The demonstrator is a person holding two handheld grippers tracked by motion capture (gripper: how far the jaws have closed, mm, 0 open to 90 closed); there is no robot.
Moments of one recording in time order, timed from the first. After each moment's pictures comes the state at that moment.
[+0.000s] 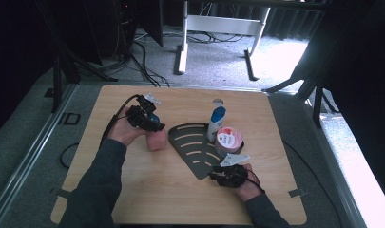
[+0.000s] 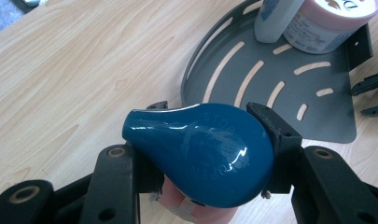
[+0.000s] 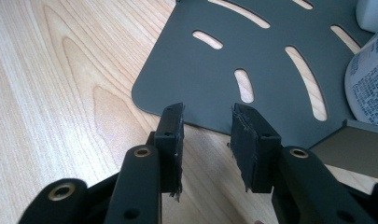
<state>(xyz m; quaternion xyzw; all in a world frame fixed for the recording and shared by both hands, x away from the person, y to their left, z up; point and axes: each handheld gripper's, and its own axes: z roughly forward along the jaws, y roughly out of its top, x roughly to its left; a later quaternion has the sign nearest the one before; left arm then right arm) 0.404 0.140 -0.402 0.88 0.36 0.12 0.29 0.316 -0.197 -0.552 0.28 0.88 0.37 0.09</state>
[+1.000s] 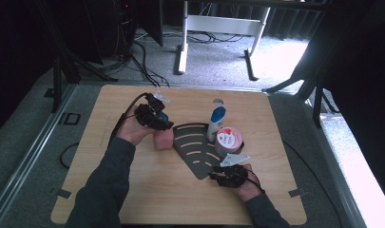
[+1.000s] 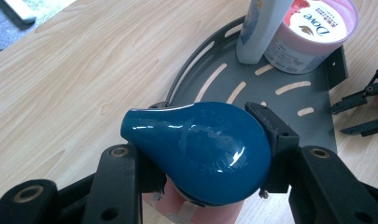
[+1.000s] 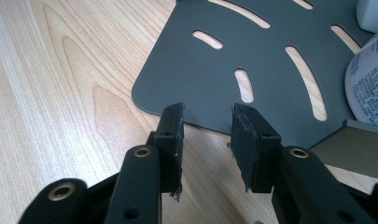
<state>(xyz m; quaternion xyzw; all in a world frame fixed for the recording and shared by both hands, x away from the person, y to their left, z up) 0.403 0.115 -0.392 0.88 0.35 0.12 0.30 0.316 -0.197 -0.552 0.28 0.88 0.37 0.09</state>
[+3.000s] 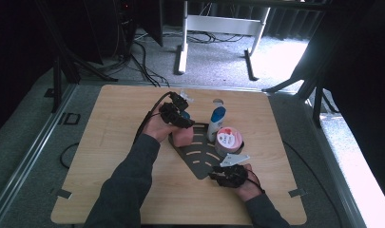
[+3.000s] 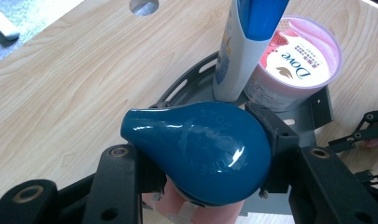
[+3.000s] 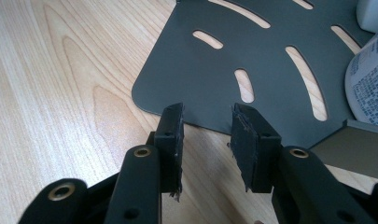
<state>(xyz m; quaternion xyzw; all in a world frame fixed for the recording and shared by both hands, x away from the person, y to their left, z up) 0.423 0.052 -0.401 0.88 0.33 0.12 0.31 0.316 -0.196 -0.552 0.28 0.88 0.37 0.09</state>
